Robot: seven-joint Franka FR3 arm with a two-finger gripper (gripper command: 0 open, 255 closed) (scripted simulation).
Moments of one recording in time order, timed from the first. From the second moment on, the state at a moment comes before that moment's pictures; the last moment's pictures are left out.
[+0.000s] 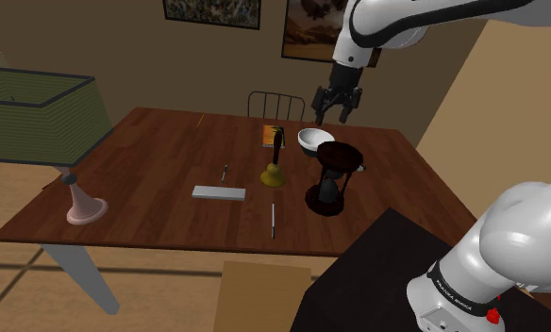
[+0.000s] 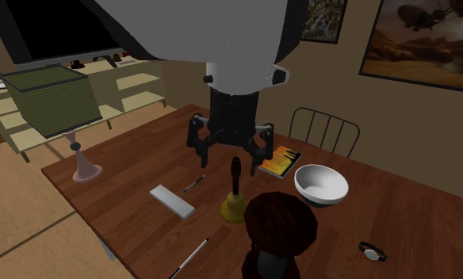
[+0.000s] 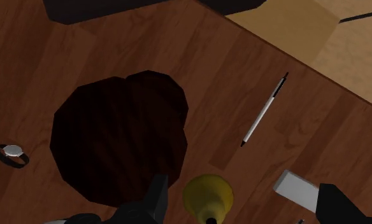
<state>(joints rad) -0.05 -0.30 0.00 -2.23 0.08 1.93 0.17</state>
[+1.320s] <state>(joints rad) -0.07 0.45 -0.02 -1.61 0.11 2.10 0.20</state>
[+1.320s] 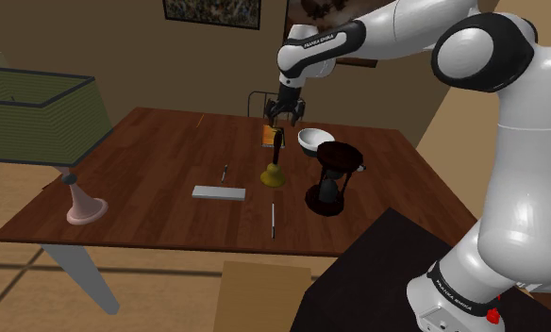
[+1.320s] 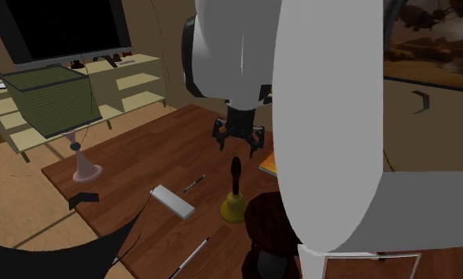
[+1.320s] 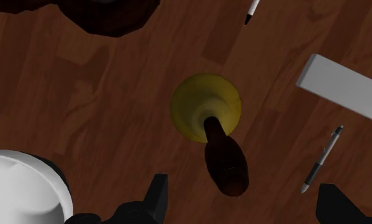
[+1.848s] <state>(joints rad) -0.07 0.52 -0.02 -1.62 0.11 2.17 0.19</state>
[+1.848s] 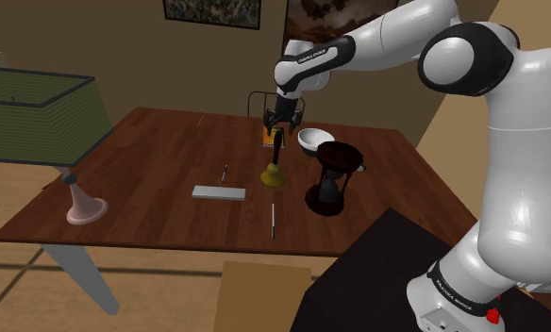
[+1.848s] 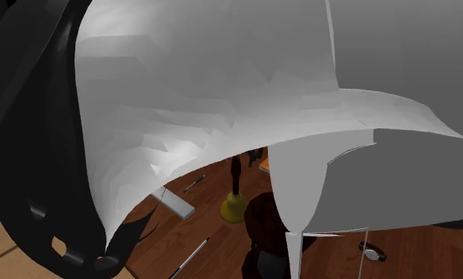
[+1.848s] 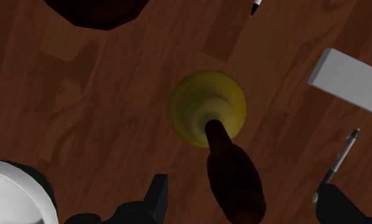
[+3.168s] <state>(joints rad) -0.07 0.48 -0.02 -1.58 0.11 2.09 0.20</state>
